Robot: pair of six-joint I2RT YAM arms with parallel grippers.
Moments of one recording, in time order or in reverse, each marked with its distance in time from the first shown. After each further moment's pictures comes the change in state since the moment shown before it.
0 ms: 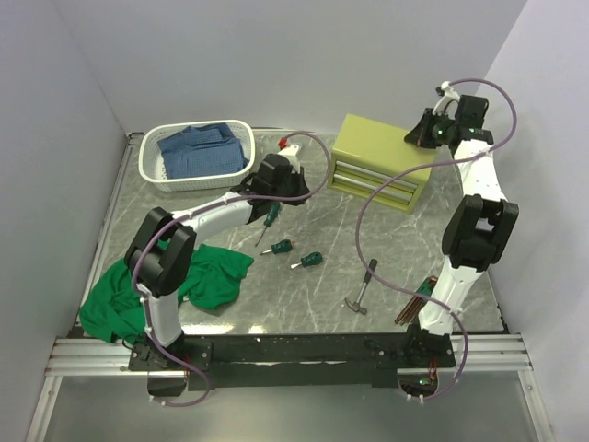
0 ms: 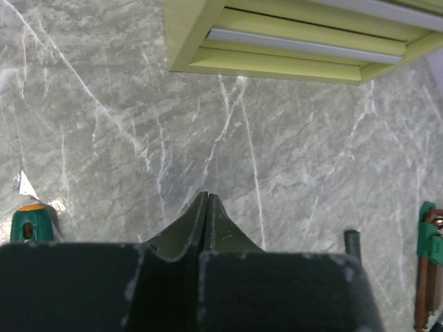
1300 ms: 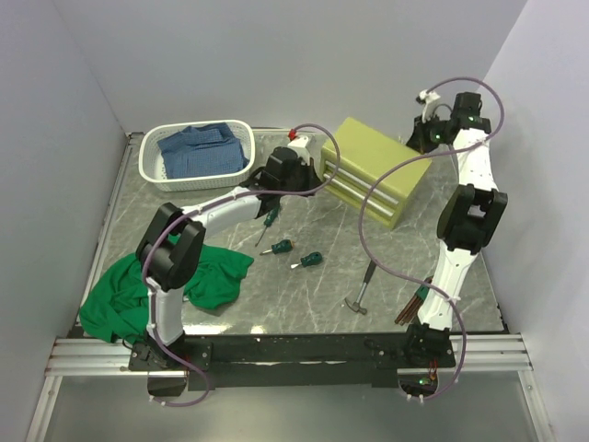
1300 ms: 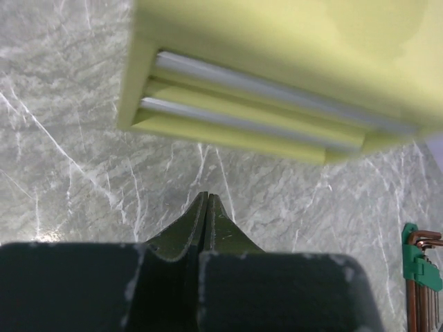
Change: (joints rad) left arm -0.018 0.085 0.118 0.062 0.016 0.008; right arm -0.020 0.275 0.380 -0.325 -0.063 -0.561
